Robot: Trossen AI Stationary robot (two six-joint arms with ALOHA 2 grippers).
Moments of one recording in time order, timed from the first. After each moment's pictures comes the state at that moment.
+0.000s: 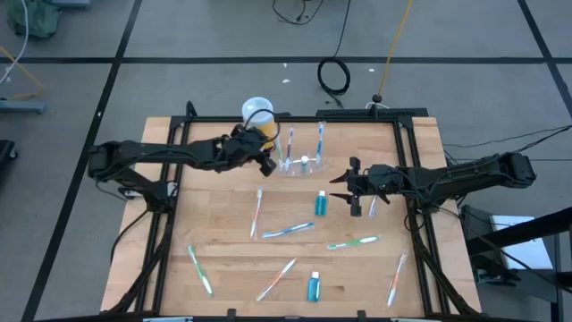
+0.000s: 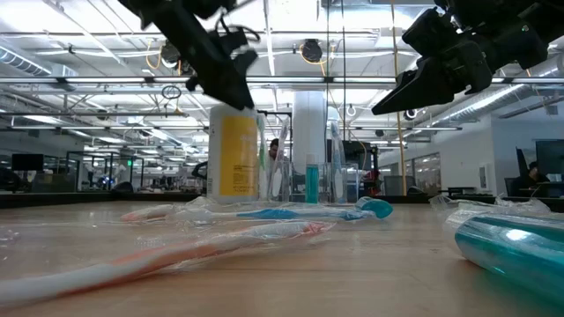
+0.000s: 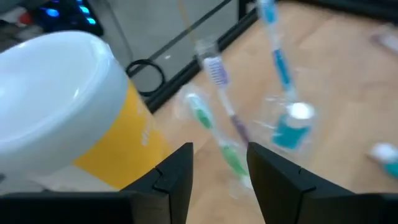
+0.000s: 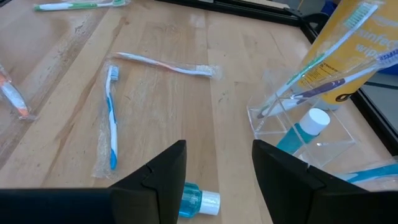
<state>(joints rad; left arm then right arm) 0.19 1.43 1.02 -0.24 -0.46 -0.21 -0.01 0.99 0.43 0.13 0.08 -0.15</state>
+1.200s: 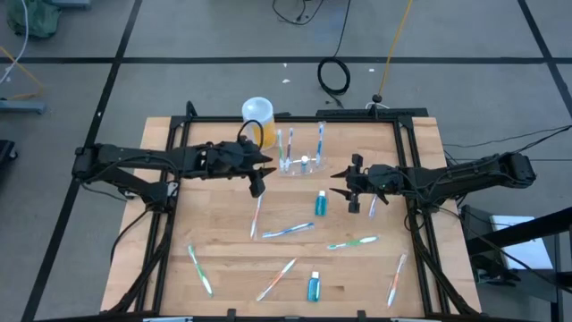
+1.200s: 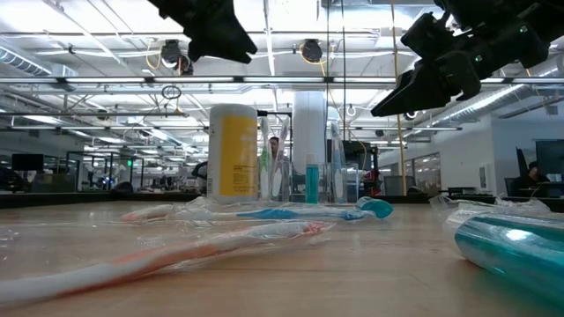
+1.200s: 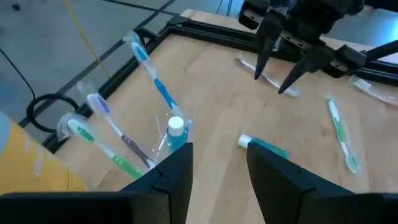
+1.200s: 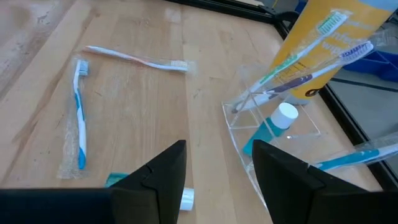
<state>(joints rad) 0.05 1.28 1.02 -0.24 -0.23 -0.17 -0.01 0.99 0.43 0.13 0.18 -0.17</state>
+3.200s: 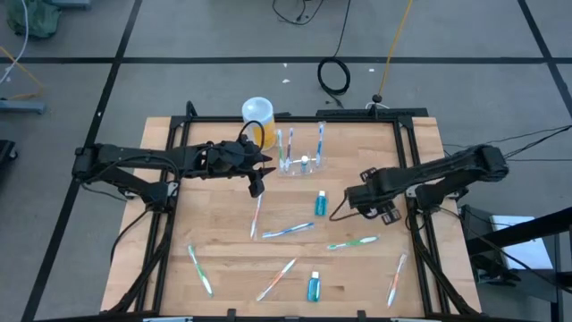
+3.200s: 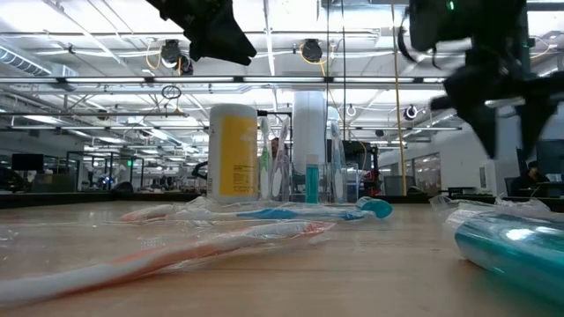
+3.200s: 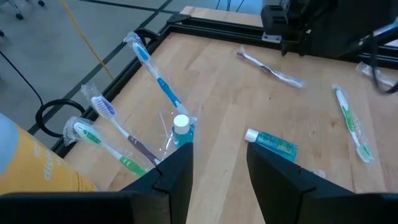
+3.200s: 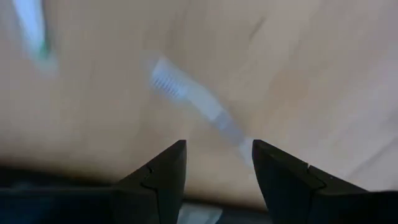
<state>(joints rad) 0.06 1.28 1.02 -0.25 -0.24 -0.11 0.11 1.37 0.90 -1.31 0.15 -0.25</state>
